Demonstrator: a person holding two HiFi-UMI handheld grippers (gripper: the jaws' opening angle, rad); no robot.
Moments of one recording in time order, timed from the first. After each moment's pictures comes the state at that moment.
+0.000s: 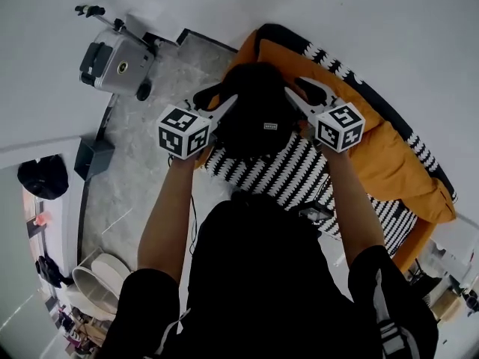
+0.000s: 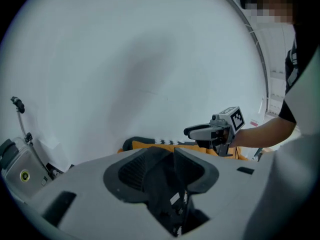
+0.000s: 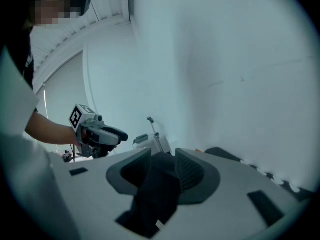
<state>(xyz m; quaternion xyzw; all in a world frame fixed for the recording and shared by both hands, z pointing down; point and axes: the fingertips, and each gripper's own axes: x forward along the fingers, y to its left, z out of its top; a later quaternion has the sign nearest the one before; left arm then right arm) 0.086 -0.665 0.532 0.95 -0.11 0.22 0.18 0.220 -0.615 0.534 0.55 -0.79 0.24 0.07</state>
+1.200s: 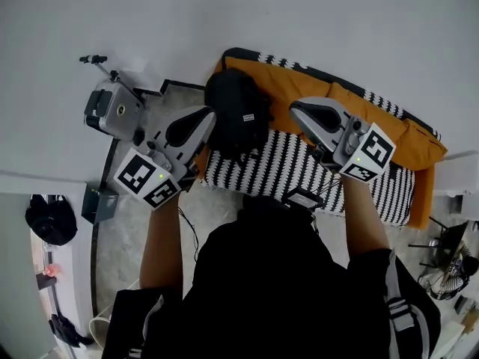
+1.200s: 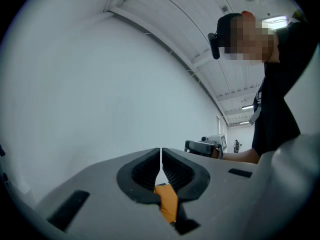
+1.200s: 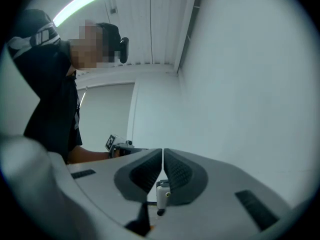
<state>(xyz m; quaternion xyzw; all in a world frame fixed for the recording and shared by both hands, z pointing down) -0.028 -0.460 0.237 1.00 0.04 -0.04 0.07 0.071 -0.367 0.217 0.52 -0.85 -0.03 -0.06</state>
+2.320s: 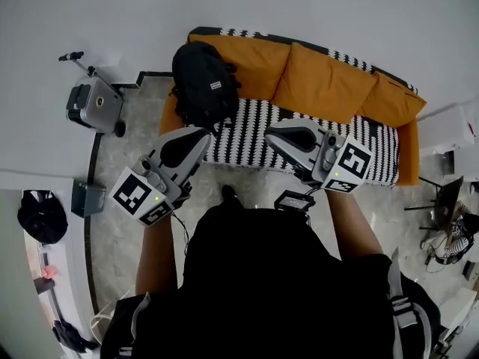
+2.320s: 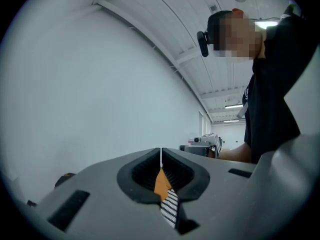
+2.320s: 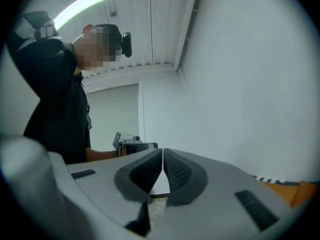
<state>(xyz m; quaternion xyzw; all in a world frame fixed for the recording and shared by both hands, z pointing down) -0.095 -0.261 0.253 0.99 0.12 -0.01 0.06 -0.031 -0.182 0.250 0.52 -0.85 0.02 -0.07</state>
